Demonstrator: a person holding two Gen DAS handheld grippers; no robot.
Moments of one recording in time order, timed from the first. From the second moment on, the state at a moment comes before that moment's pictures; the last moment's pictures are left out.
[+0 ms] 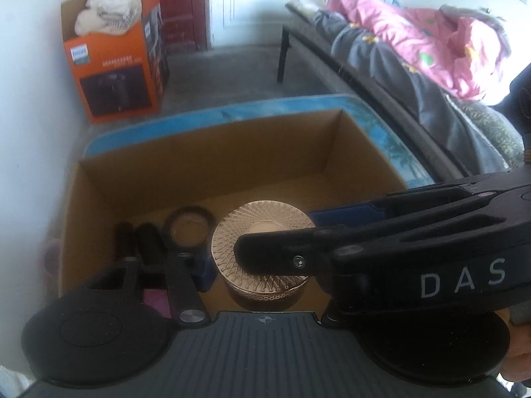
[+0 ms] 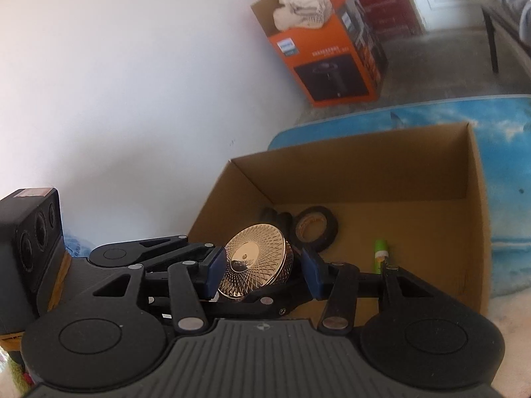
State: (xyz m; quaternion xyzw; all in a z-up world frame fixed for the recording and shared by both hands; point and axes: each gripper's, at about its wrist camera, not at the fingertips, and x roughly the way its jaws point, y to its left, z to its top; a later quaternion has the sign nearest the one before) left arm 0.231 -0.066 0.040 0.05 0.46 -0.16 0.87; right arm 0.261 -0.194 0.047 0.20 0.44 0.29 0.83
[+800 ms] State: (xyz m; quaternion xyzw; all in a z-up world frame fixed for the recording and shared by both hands) left arm 0.273 -0.053 -0.013 -0.02 0.59 -0.14 0.79; right arm 0.334 -0.172 -0.044 0.21 0.59 0.27 0.73
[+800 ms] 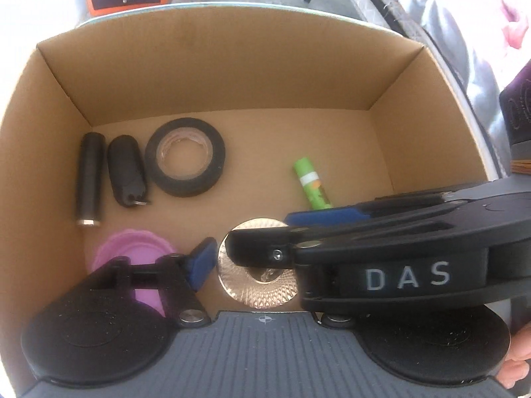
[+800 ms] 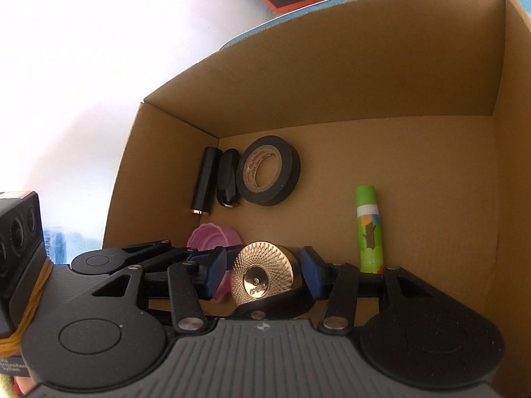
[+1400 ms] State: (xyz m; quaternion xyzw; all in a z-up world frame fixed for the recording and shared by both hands) left arm 0.188 -0.040 0.067 -0.02 0.46 -0.19 0.86; right arm 0.199 -0.245 0.041 0.26 0.40 0.29 0.83
